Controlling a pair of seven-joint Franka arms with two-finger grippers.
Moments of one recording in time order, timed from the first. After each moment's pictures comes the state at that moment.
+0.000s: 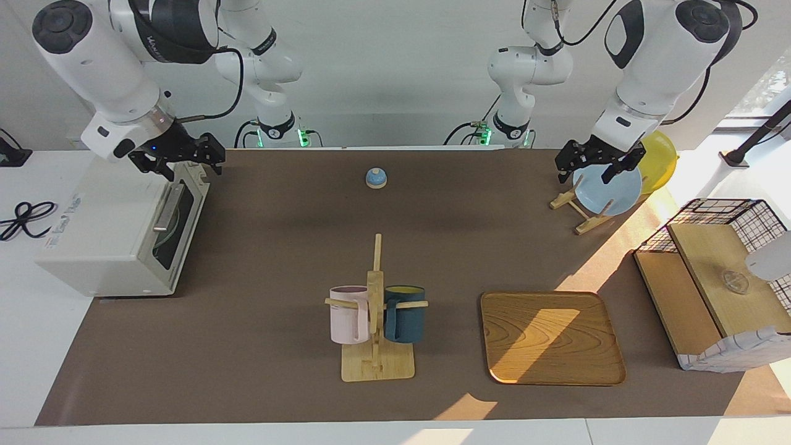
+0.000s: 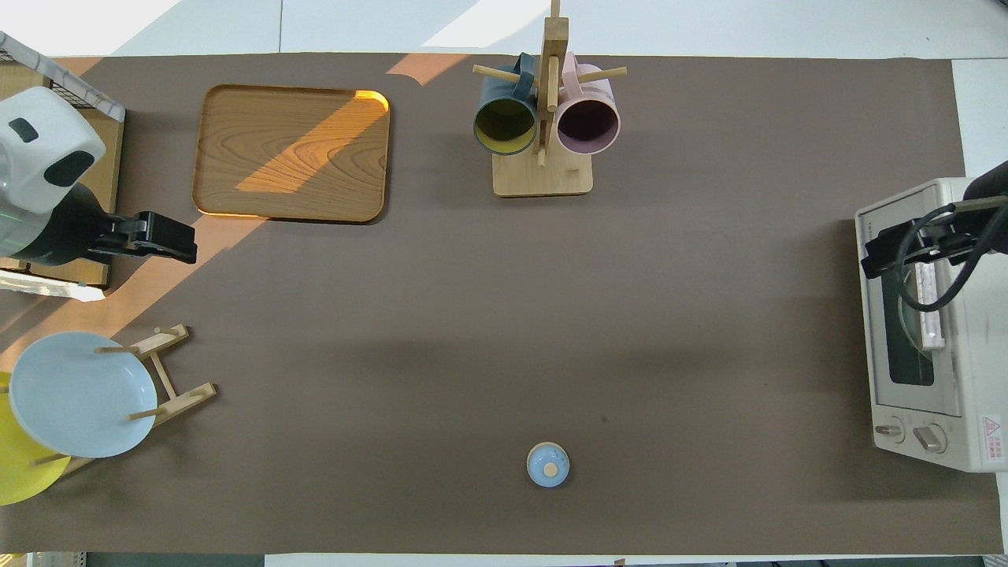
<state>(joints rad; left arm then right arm) -0.14 -0.02 -0.02 -1.67 -0.03 1.62 -0.08 -0.05 0.07 0.02 -1.54 0.01 1.42 -0.16</state>
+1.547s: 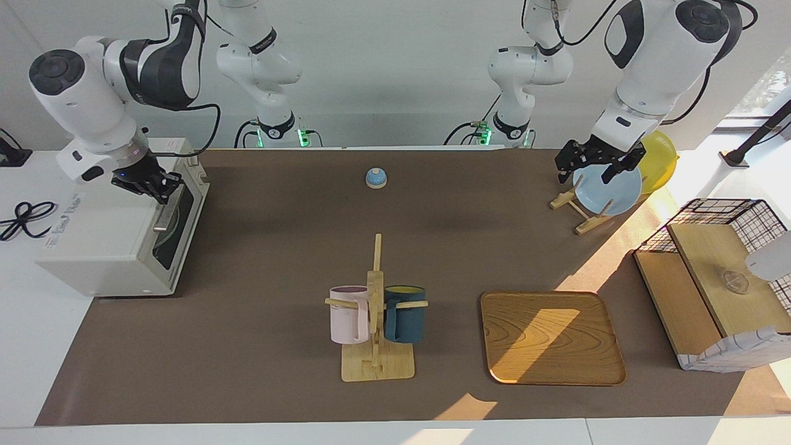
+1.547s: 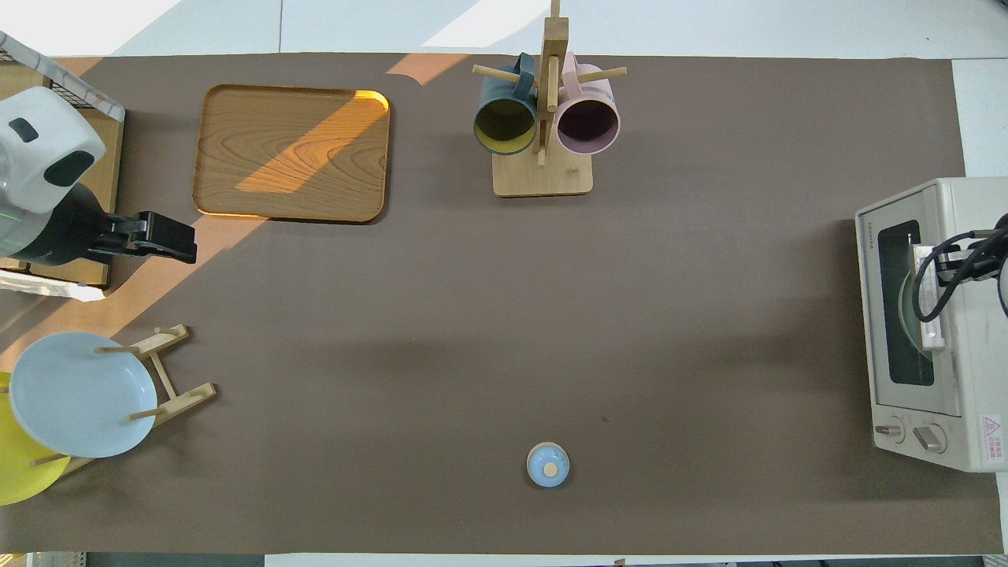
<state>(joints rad) -0.14 -0.02 -0.02 -1.67 -0.03 1.62 -0.08 -0.20 0.01 0.00 -1.84 -0.12 1.74 -0.13</state>
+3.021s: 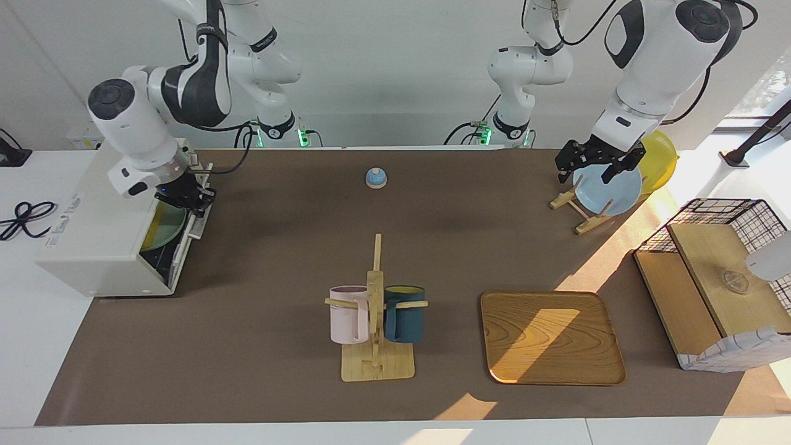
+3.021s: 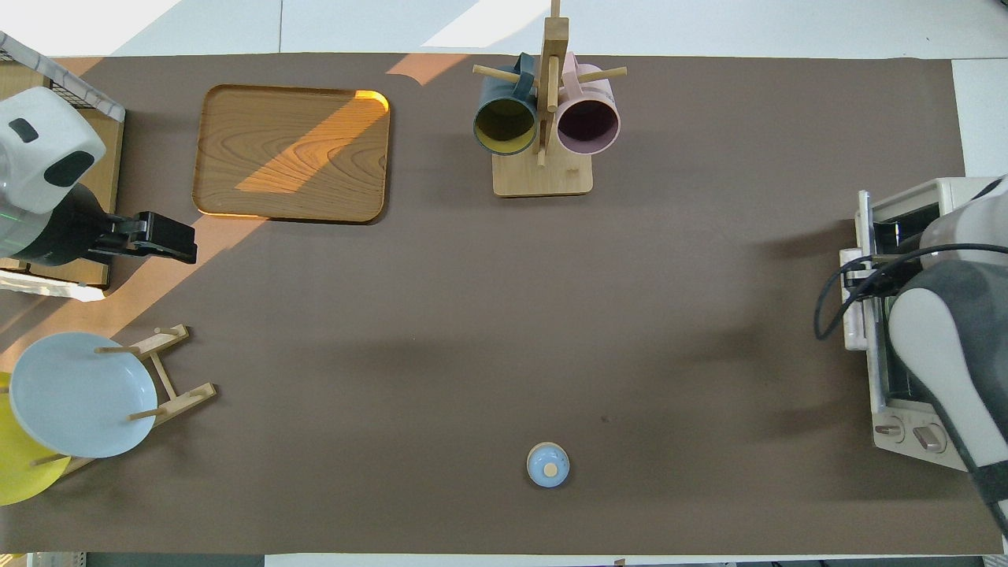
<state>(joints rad) -0.14 -0.02 -0.02 -1.67 -0.03 1.62 -0.08 -0.10 -0.03 0.03 -2.09 -0.03 1.98 0.01</state>
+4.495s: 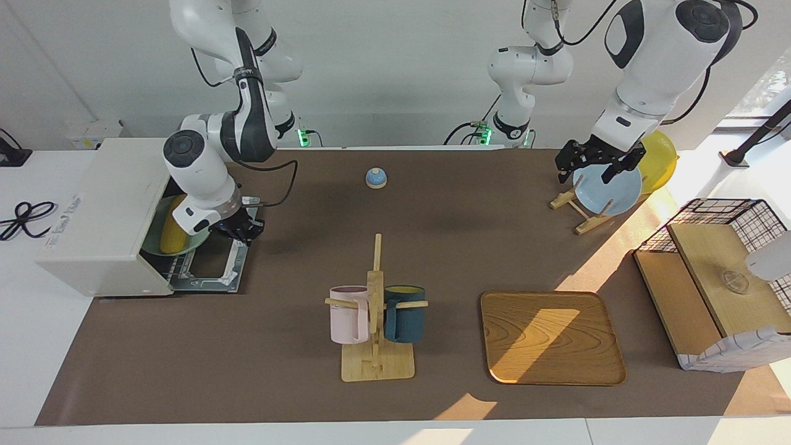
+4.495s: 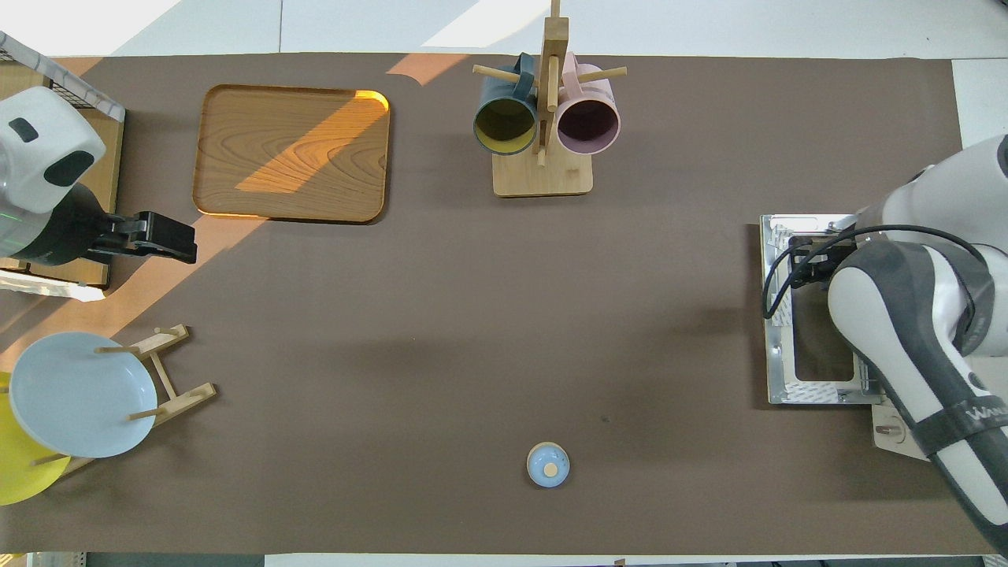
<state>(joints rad) -0.14 -0.02 -0.02 -1.67 -0.03 1.62 -0.08 -0.08 0.08 0.01 -2.03 -0.01 1.97 0.02</state>
